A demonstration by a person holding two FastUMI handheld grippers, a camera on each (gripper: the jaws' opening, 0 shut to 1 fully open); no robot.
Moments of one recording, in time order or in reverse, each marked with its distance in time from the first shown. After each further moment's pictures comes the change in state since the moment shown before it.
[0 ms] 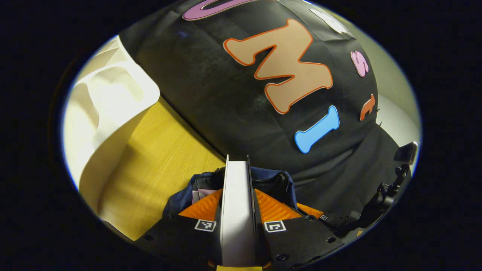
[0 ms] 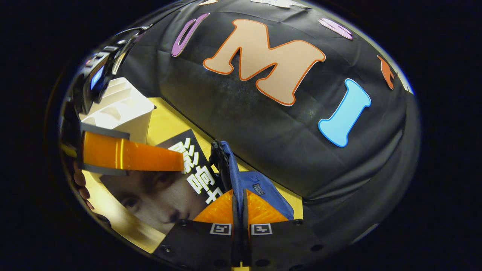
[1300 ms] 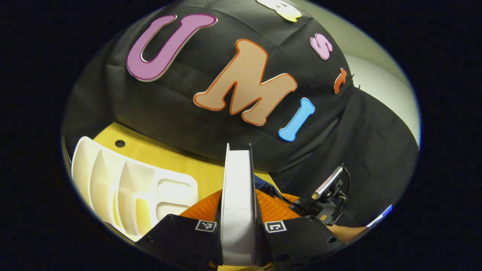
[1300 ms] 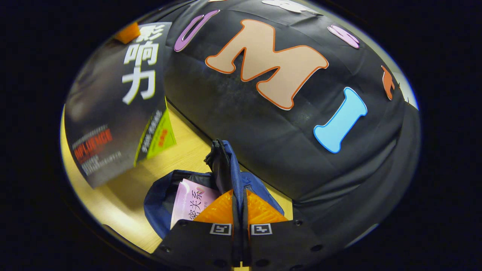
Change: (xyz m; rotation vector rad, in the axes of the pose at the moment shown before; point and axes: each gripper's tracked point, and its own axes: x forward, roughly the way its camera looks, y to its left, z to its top) left arm -0.130 -0.037 0.132 0.386 0.193 -0.040; right arm -0.003 0.001 0.004 -0.074 -0.008 -0.064
